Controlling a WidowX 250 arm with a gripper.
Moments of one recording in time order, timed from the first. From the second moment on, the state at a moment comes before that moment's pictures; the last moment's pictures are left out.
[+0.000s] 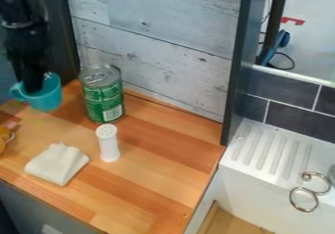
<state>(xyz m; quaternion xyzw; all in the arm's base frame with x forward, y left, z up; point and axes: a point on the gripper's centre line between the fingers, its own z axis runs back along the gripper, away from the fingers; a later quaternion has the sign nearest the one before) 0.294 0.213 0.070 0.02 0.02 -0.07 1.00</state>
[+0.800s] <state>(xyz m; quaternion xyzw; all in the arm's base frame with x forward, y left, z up) 0.306 0.227 0.028 0.00 0.07 -0.07 1.00</state>
